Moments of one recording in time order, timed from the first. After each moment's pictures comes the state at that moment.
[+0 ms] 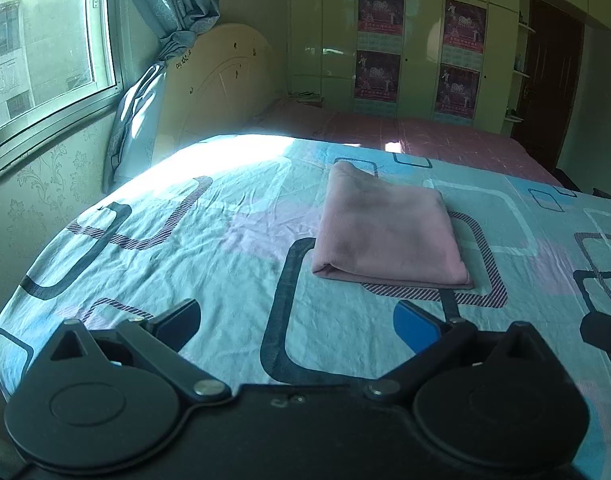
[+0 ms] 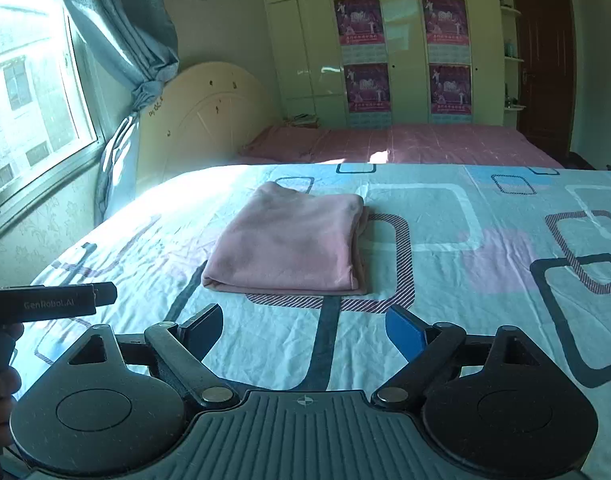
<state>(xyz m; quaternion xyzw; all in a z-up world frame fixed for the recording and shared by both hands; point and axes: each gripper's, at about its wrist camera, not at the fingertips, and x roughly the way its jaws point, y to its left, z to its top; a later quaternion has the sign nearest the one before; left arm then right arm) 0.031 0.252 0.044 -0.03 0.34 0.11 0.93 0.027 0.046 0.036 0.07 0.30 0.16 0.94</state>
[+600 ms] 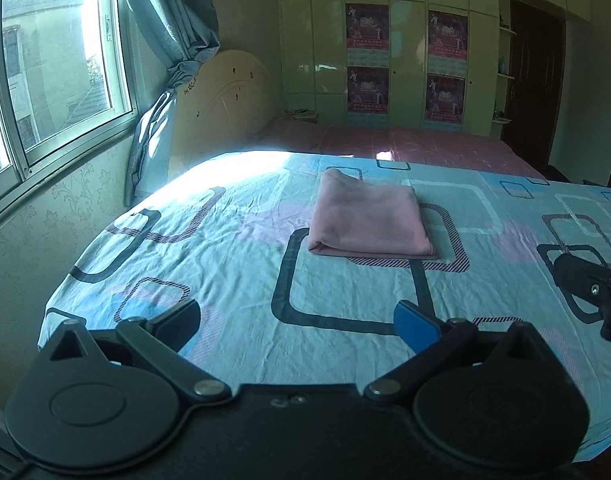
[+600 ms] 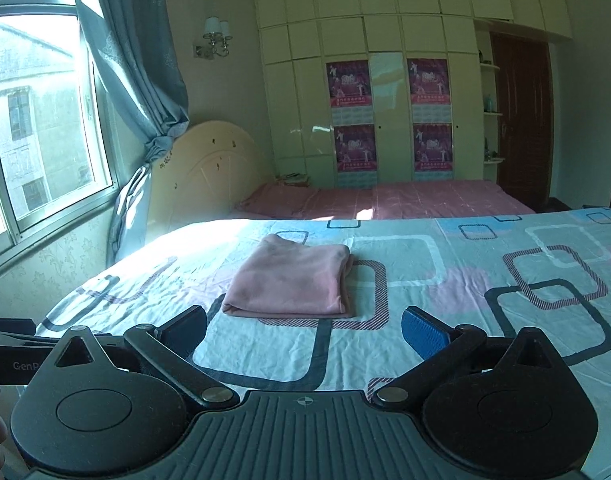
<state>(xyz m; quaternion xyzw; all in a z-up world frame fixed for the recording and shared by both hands) -0.077 0.220 0.077 0.00 0.32 0.11 0.94 -0.083 0.031 0.072 0.06 0.22 0.15 0.96</state>
